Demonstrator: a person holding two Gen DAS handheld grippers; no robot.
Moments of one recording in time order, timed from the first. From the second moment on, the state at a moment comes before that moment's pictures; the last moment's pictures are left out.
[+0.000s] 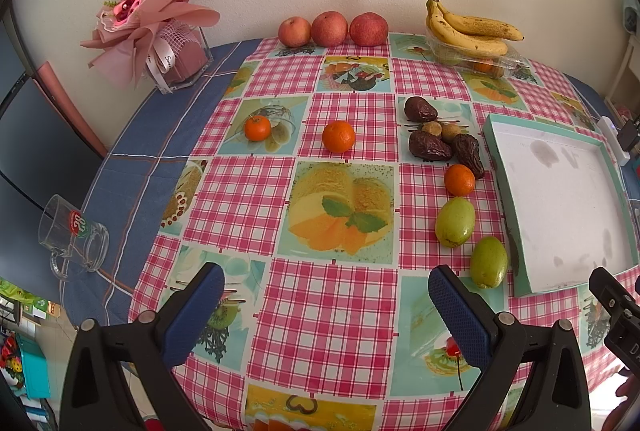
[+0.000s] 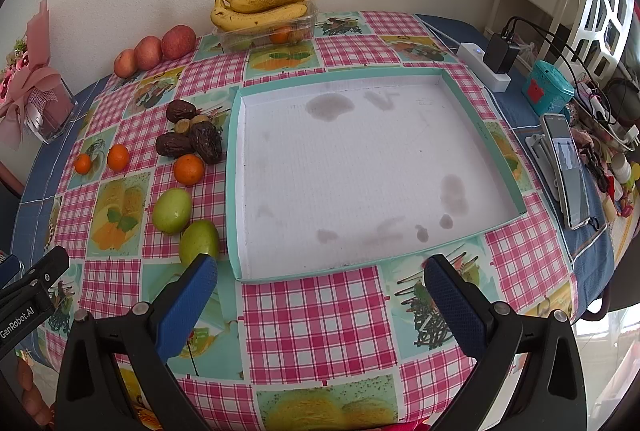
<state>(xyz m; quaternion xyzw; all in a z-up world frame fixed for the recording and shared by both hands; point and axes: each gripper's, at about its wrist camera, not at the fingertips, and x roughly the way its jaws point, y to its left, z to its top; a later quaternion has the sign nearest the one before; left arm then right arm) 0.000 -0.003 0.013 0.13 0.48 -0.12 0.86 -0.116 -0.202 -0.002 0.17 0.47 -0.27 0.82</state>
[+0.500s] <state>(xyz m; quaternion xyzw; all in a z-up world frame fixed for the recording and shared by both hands) 0.008 -0.006 0.022 0.15 0.48 -0.10 0.86 -0.105 -0.196 0.005 0.15 0.47 -0.26 0.83</state>
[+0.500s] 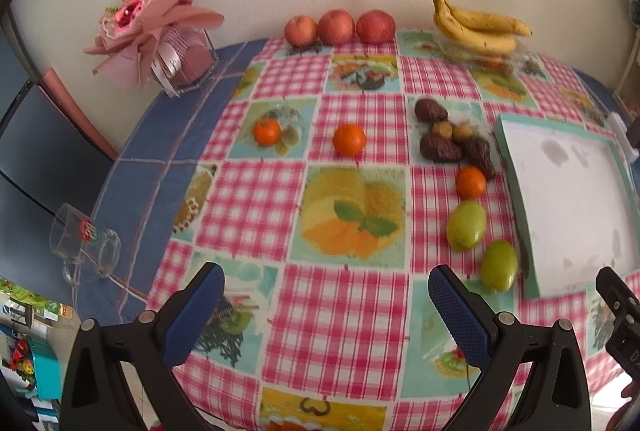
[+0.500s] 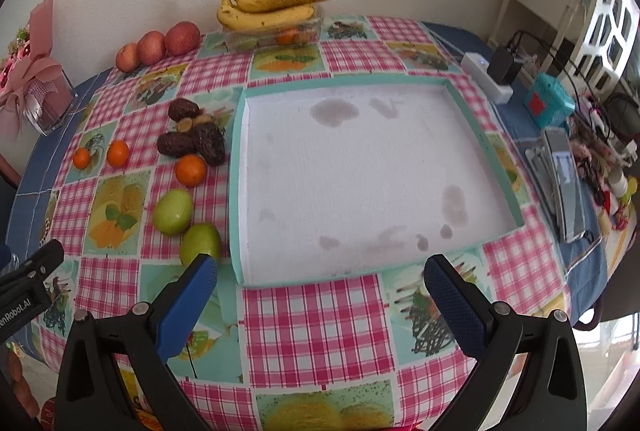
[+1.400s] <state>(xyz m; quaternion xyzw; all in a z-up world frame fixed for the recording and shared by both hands) 0.177 -0.031 0.015 0.06 0.51 -0.03 0.85 0.052 -0.228 0.046 0.16 0.41 -0.19 0.88</state>
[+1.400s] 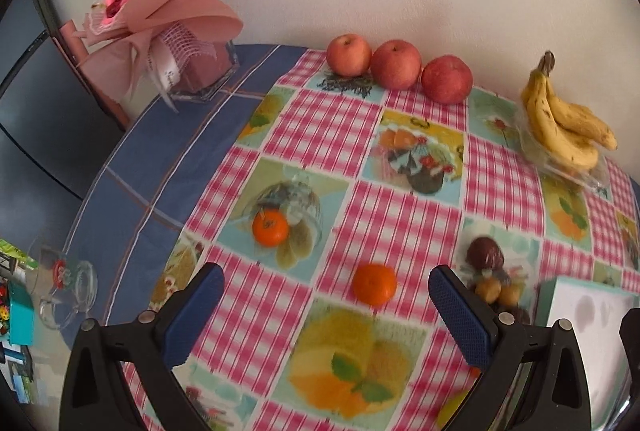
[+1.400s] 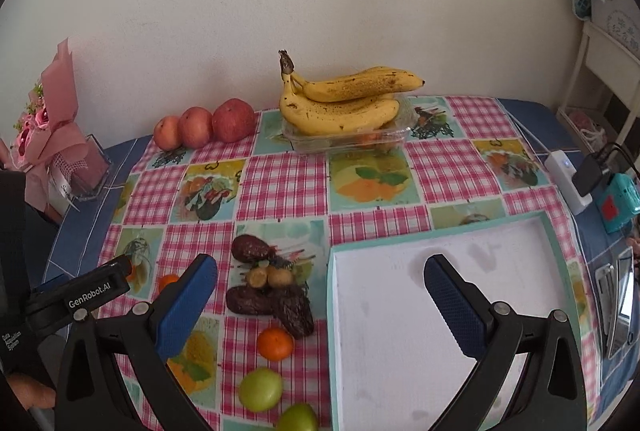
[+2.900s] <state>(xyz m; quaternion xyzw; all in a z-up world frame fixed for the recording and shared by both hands) 0.201 -0.044 -0.070 -0.01 0.59 -0.12 0.80 0.094 -0.213 -0.062 0.19 0.54 -0.11 0.81</state>
